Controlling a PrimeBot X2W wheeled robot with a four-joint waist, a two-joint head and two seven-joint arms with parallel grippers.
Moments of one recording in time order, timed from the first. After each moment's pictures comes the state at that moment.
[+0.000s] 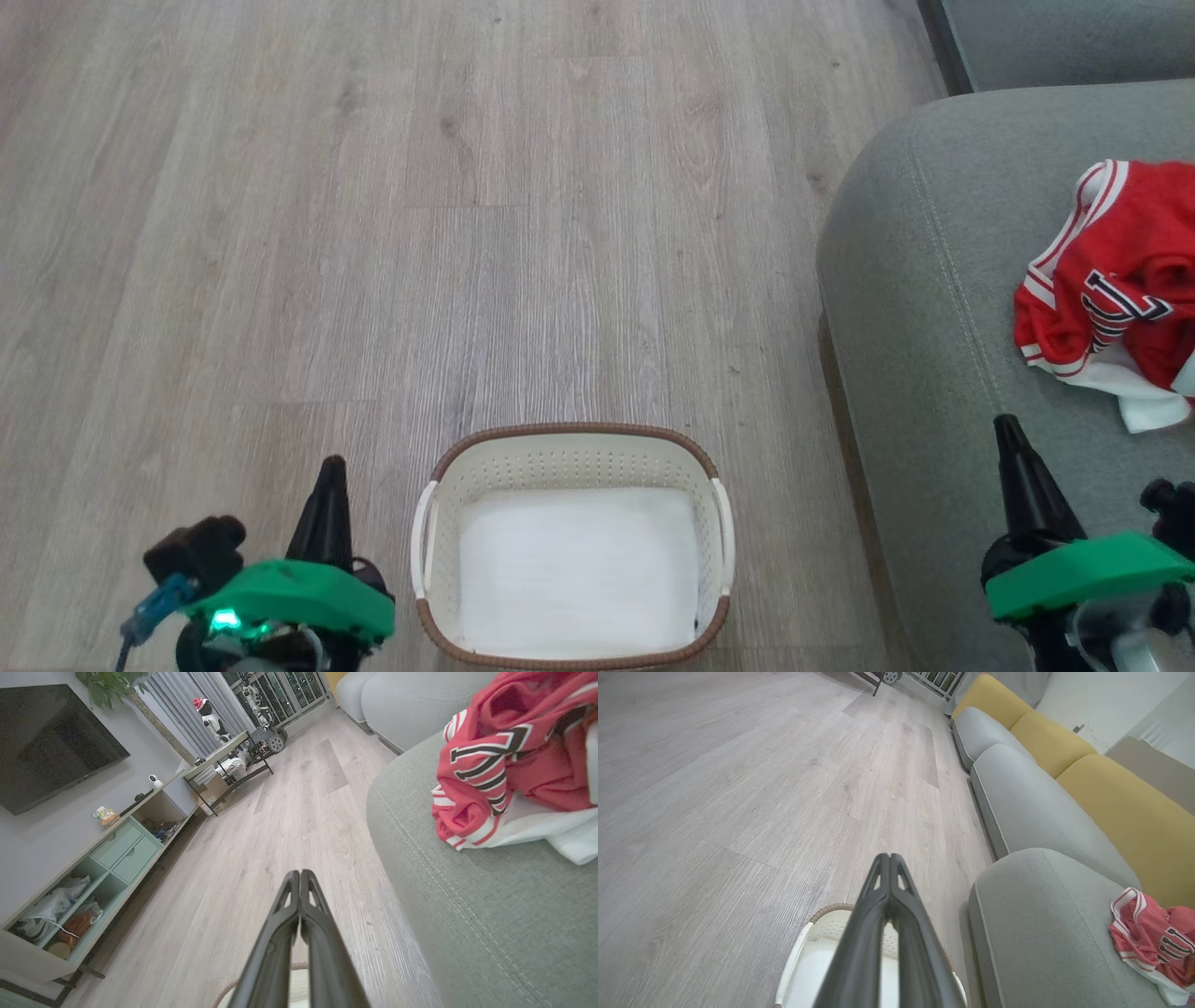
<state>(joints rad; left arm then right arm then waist) 0.00 0.05 -0.14 0.27 -0.59 0.01 -0.16 0.05 -0.21 0.04 0.16 0.75 0.13 -0.17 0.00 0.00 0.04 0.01</state>
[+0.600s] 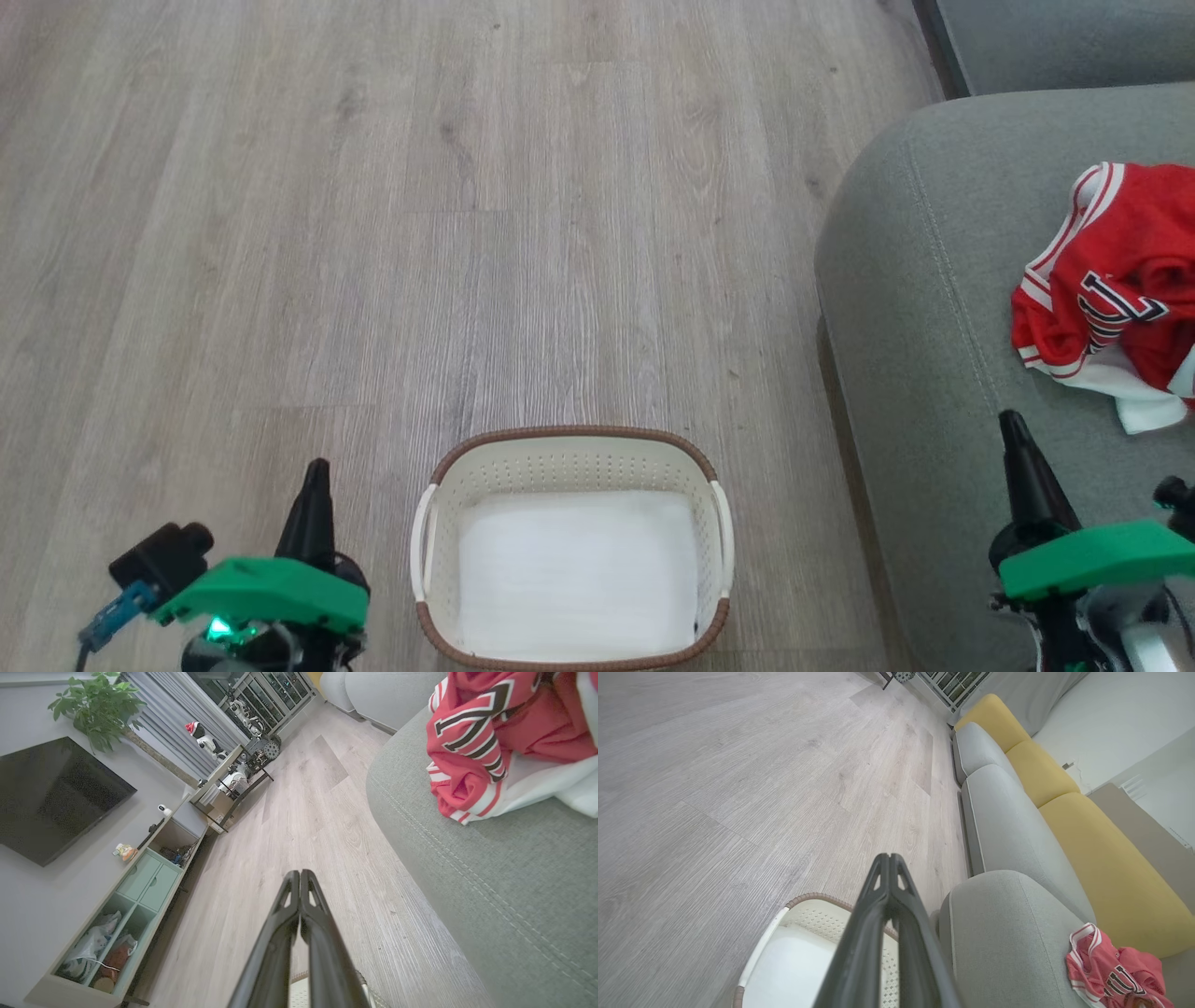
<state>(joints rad) 0.00 0.05 -0.10 0.27 -0.79 -0.02 -0.11 0.03 -0.18 0.01 0.18 0.92 0.13 -0.12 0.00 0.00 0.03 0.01</state>
